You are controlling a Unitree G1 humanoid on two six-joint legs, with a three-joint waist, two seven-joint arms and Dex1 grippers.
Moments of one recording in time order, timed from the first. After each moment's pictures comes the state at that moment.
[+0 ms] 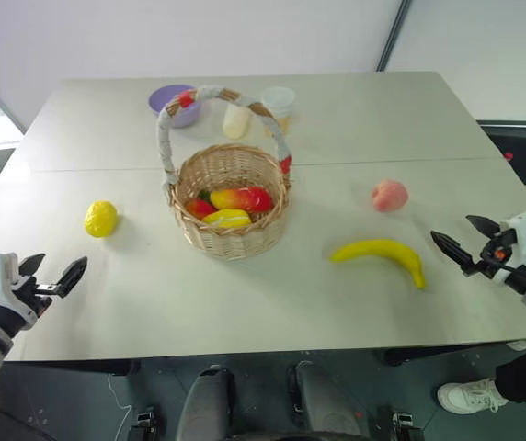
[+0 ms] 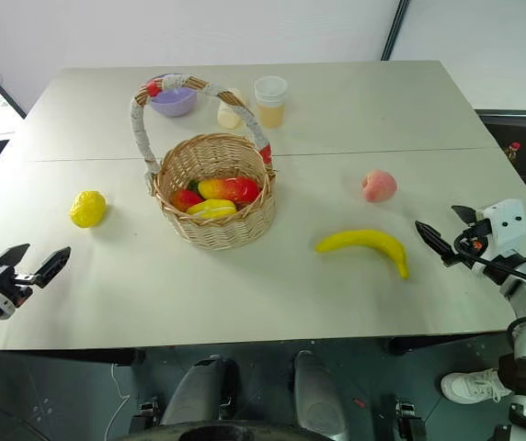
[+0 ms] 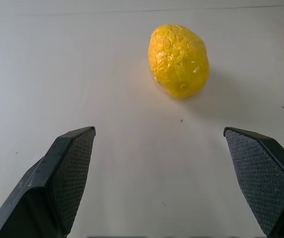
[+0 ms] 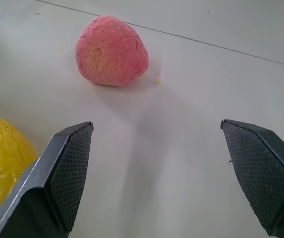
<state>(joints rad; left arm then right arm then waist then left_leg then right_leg) 0.16 0.62 0.61 -0.05 -0.50 0.36 -0.60 -0.11 -0.74 -0.44 0.24 0.37 0.14 0.81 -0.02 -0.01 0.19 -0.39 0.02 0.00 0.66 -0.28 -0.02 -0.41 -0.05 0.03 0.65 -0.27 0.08</state>
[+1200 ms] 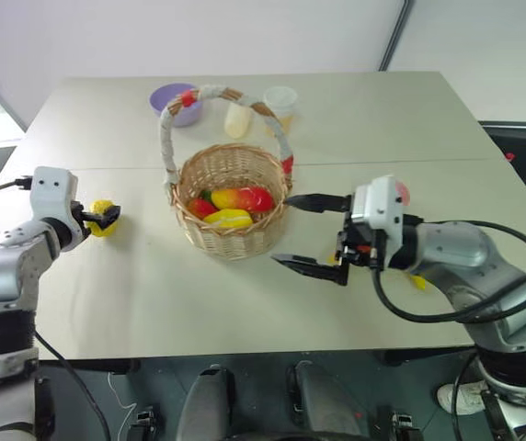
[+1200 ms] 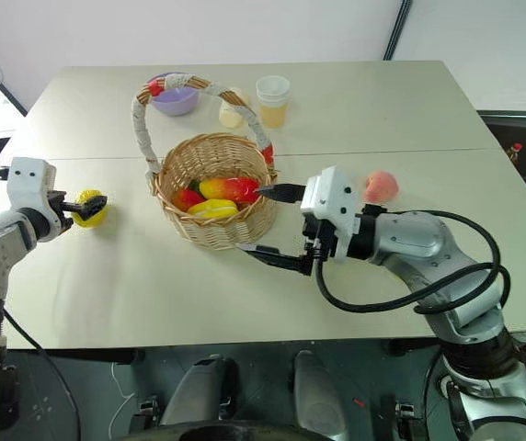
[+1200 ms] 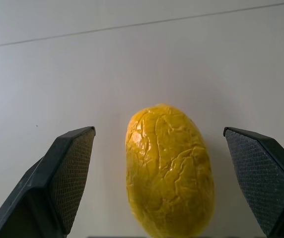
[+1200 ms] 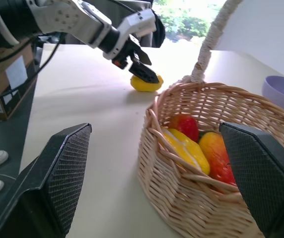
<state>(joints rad) -0.43 0.75 0.25 0.13 -0.33 0.84 -0.36 -0.40 -0.65 0.08 -0.59 0.60 0.57 0.82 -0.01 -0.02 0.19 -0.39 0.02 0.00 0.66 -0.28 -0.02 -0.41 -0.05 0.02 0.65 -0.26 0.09</state>
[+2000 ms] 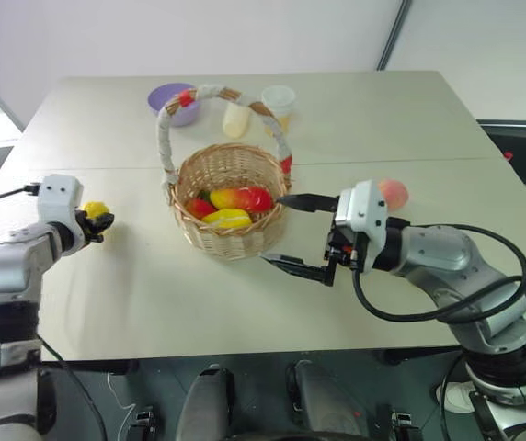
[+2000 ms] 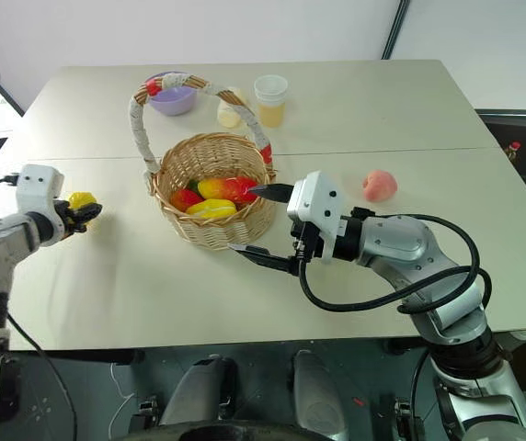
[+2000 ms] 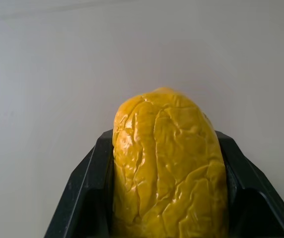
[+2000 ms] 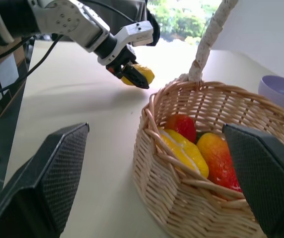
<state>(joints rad) -0.35 0.78 0.33 -0.02 -0.42 0.81 -0.58 -0.40 -0.63 0.11 -0.56 0.53 0.55 0.79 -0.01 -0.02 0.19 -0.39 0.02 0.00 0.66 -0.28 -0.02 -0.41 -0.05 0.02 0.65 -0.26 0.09</state>
